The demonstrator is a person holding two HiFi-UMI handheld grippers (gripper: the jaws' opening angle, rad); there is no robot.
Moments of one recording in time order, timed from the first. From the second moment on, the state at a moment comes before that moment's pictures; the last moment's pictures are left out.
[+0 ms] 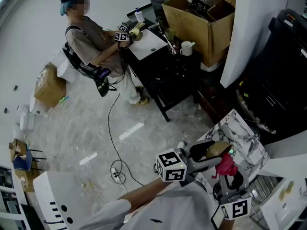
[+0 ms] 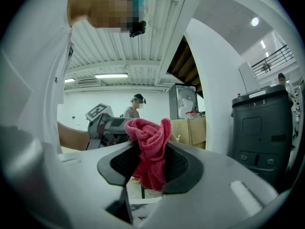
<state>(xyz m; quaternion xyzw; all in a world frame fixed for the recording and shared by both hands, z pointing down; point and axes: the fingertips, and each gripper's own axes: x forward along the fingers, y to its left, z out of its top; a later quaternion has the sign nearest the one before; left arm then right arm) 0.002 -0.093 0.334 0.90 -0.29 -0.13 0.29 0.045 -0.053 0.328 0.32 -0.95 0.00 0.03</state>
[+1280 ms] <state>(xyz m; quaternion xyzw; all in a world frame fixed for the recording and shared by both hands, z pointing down) 0.005 -0.089 0.356 0.90 -0.35 -0.08 0.24 0.128 -0.069 0.369 0.53 -0.85 0.07 0.04</state>
